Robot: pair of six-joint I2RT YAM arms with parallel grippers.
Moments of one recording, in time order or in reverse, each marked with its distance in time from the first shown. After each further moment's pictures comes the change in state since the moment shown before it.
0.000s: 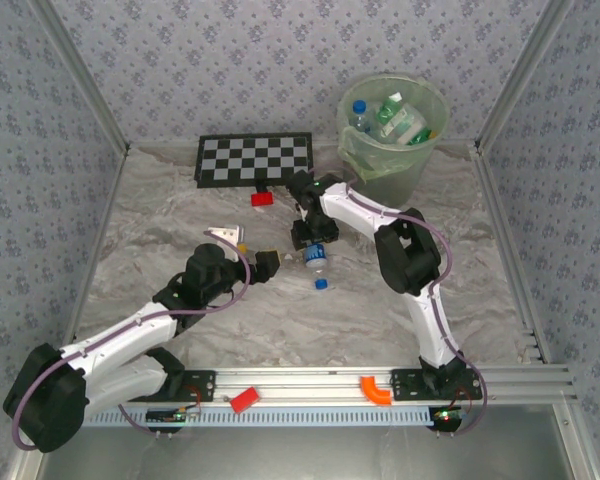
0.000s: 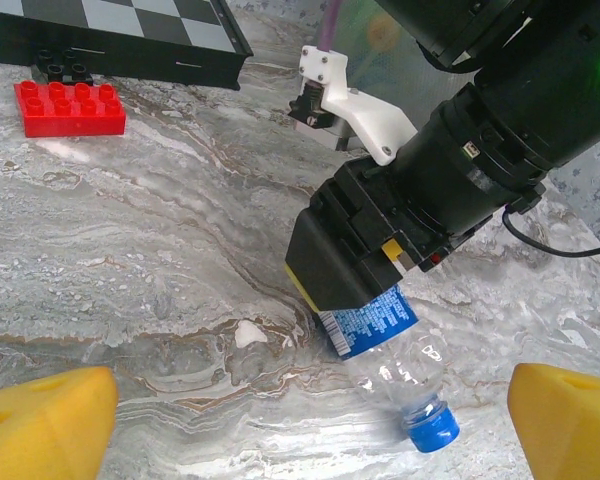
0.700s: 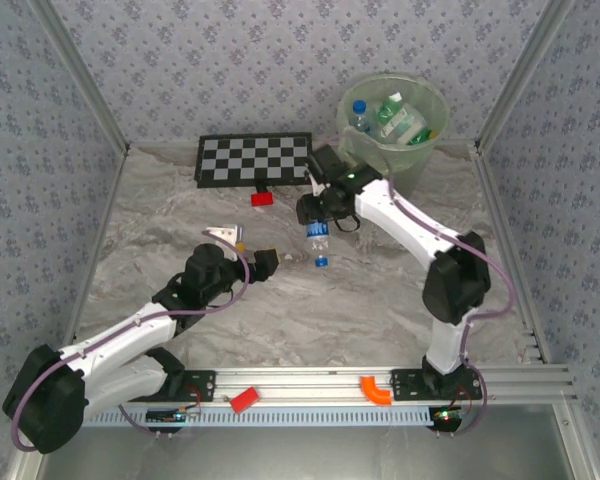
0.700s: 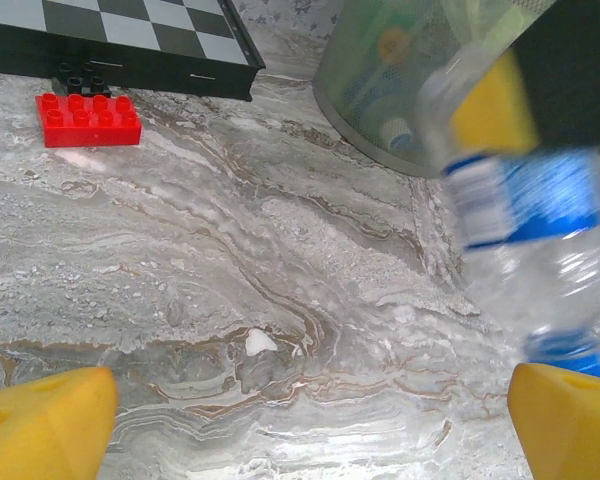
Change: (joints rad) left arm 0.000 -0.007 0.000 0.000 -0.028 -0.003; right arm -0.007 -0.418 -0.129 0.140 0.032 0.006
